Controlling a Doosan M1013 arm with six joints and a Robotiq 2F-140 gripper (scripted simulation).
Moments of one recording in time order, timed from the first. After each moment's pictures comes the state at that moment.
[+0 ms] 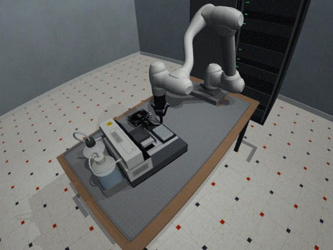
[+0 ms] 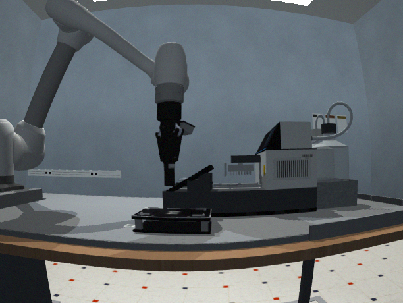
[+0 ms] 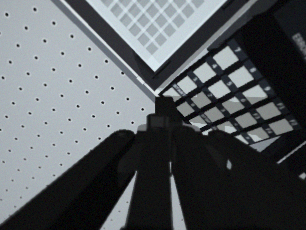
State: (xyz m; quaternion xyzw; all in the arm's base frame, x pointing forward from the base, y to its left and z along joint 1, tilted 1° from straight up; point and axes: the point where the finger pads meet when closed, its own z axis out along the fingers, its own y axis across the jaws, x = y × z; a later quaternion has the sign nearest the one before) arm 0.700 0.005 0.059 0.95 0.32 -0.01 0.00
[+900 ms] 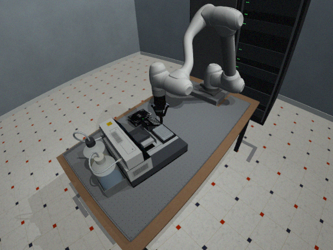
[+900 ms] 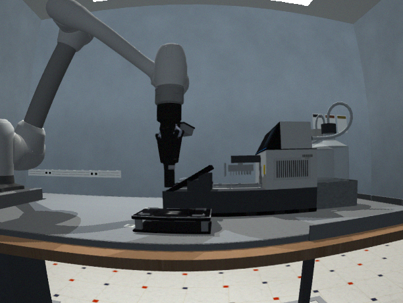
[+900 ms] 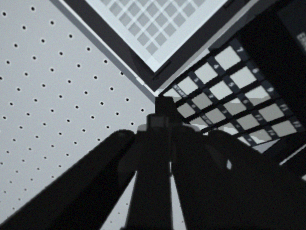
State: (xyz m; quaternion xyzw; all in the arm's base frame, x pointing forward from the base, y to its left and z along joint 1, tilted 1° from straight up) arm 0.700 0.005 0.056 0.95 0.32 -0.01 0.00
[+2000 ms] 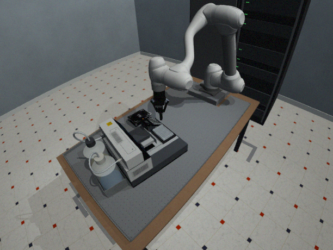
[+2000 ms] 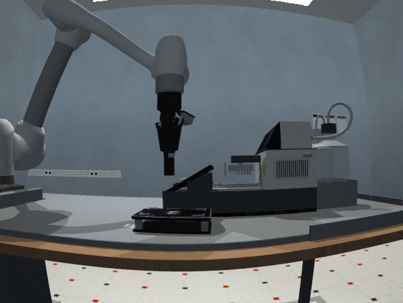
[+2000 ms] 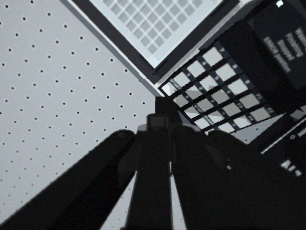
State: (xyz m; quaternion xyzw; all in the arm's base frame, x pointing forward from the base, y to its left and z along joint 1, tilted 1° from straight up) arm 0.700 0.005 0.091 0.95 0.32 -0.01 0.00
